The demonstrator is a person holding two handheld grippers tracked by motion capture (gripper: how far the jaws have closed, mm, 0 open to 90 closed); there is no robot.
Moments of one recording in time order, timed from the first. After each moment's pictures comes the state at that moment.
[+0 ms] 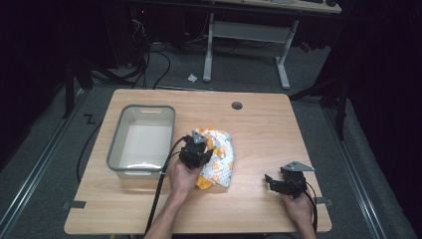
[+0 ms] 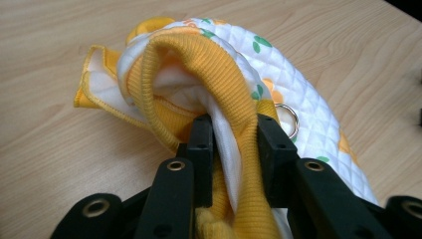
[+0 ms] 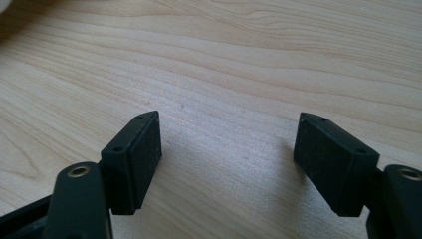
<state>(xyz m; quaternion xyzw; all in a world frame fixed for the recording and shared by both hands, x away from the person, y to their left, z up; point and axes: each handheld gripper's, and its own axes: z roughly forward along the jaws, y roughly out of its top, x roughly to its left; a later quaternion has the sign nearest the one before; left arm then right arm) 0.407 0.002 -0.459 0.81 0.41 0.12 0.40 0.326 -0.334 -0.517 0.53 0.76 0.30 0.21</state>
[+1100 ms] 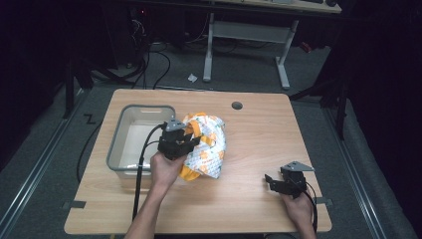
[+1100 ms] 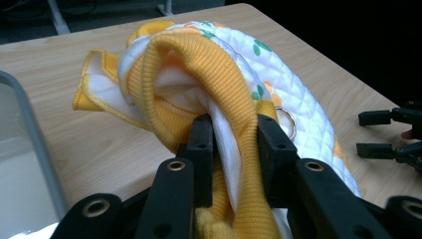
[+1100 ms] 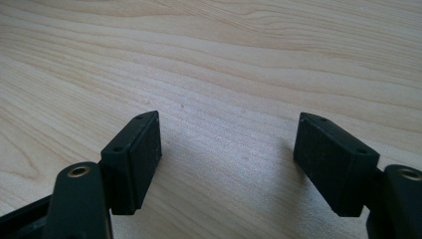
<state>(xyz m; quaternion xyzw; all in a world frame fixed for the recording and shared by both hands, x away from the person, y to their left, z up) 0.408 0.062 -0.397 0.78 0.40 0.10 0.46 0.327 -0.334 -0.517 0.53 0.76 0.30 0.21</state>
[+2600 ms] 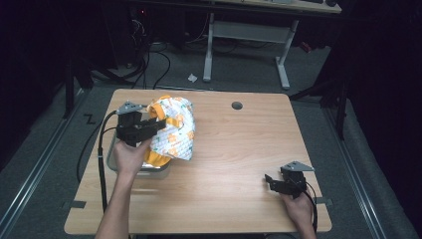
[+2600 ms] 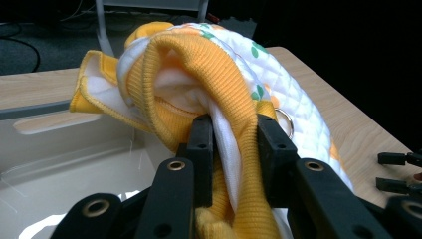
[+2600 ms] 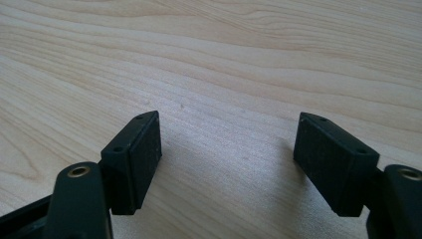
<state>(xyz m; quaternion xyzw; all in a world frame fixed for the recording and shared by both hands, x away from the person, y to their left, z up) 0.422 0.154 -0.361 0.73 0.46 0.11 0.49 0.327 -0.334 -0.517 0.53 0.76 0.30 0.21</state>
